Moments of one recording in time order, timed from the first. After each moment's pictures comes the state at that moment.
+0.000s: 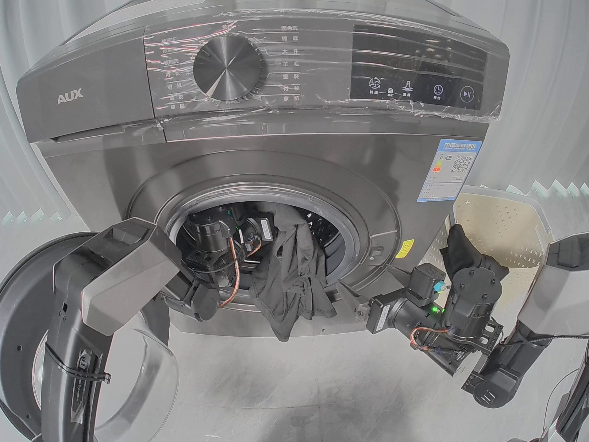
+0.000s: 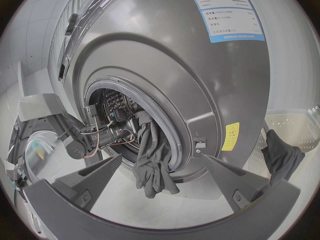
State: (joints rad) left arm -0.42 2.49 -1.35 -1.26 0.10 -0.11; right arm 0.71 2.05 -0.43 -1.54 -0.22 0.17
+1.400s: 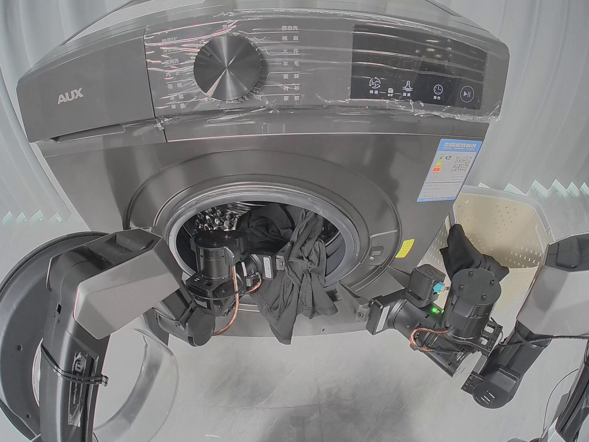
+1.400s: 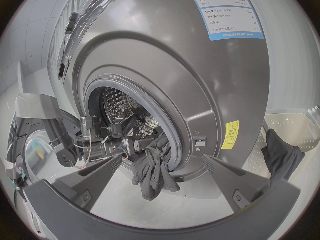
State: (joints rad) left arm -0.45 2.45 -1.12 -1.22 0.08 -0.10; right arm 0.71 2.05 -0.43 -1.54 -0.23 0.18
